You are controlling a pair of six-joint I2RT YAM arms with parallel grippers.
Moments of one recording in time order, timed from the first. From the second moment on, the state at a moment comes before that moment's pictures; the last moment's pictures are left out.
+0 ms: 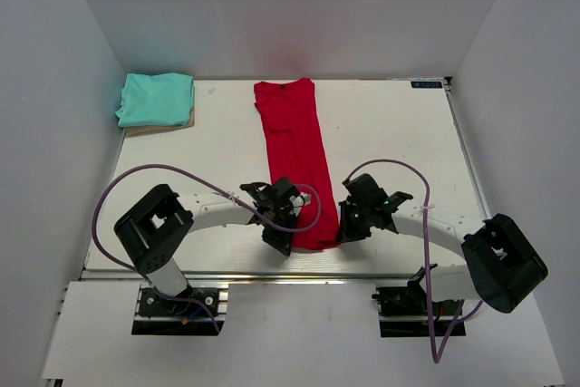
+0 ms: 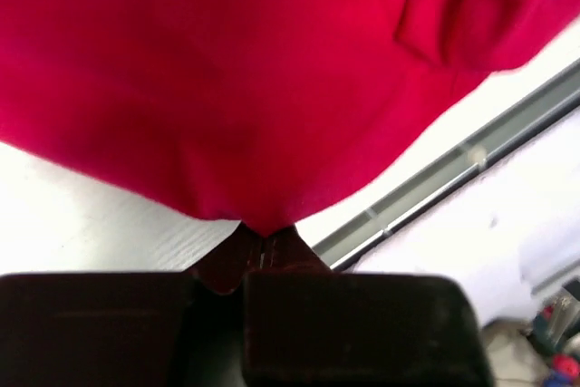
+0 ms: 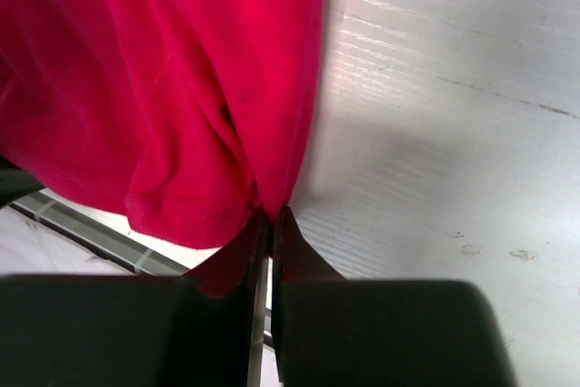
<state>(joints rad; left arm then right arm) -0.91 1.65 0.88 -0.47 0.30 -0.45 0.68 1.31 0.57 -0.39 -0.23 0.59</state>
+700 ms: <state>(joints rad) -0.90 1.48 0.97 -0.51 -0.08 -0.47 0.68 1.32 0.80 -0.46 -0.11 0.54</state>
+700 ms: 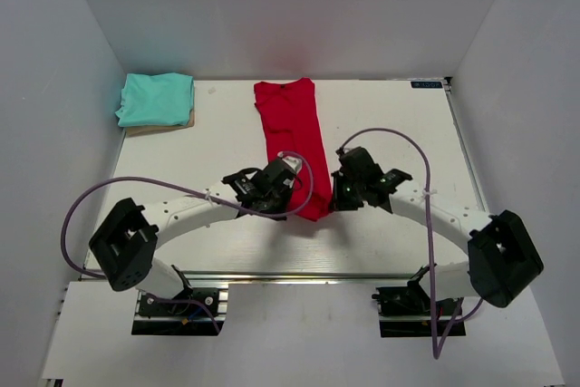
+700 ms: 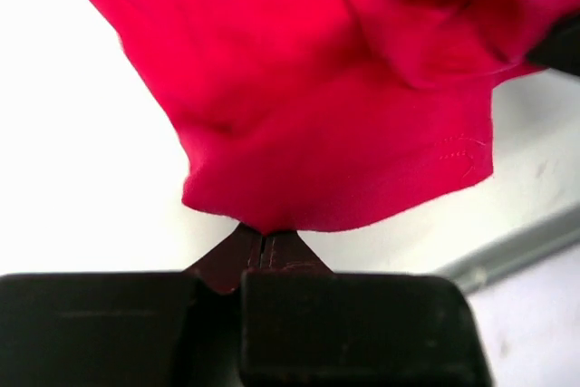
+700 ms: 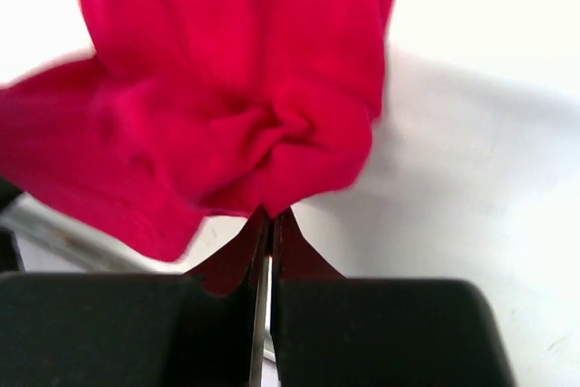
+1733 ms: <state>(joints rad) -0.52 1.90 1.44 -0.38 -0.15 -0.32 0.47 1.99 1.66 -0.54 -0.16 0.22</state>
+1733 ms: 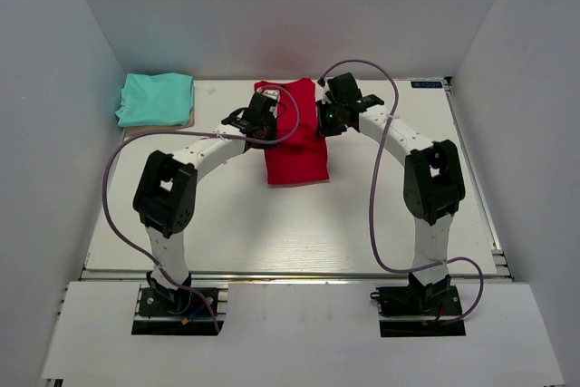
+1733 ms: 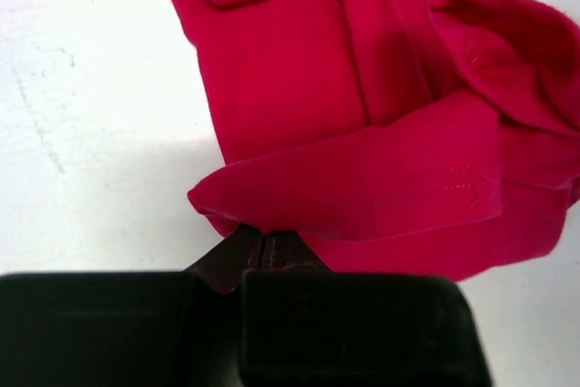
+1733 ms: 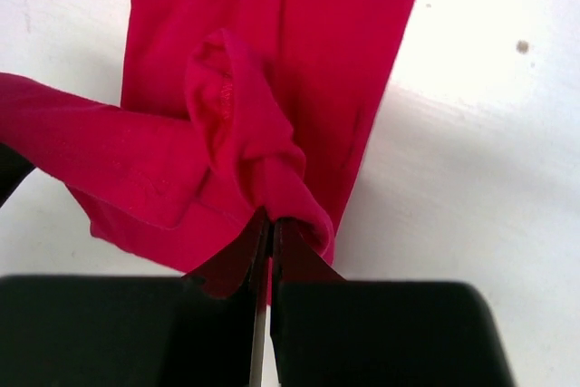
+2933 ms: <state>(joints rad) -0.37 2.09 1.59 -0.37 0.17 -0.24 0.31 2.11 1.66 -0.33 -0.56 0.25</state>
